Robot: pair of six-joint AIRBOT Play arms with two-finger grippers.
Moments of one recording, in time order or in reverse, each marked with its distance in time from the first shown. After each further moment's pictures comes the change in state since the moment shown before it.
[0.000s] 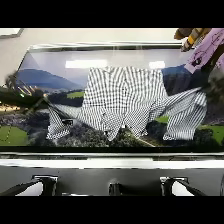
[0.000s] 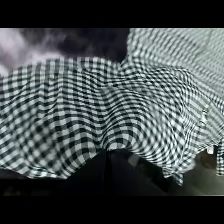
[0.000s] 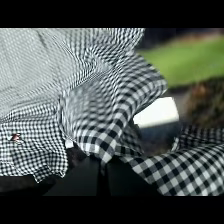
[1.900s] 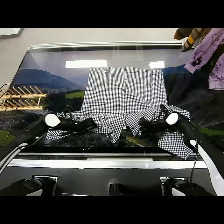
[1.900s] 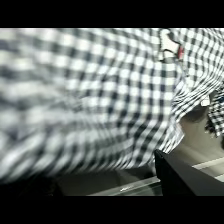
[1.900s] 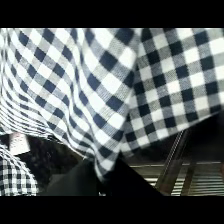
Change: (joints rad) left arm -0.577 -0.003 -0.438 -0.232 0.568 -0.087; right arm 0.564 -0.014 -0.851 0.098 -0.788 0.090
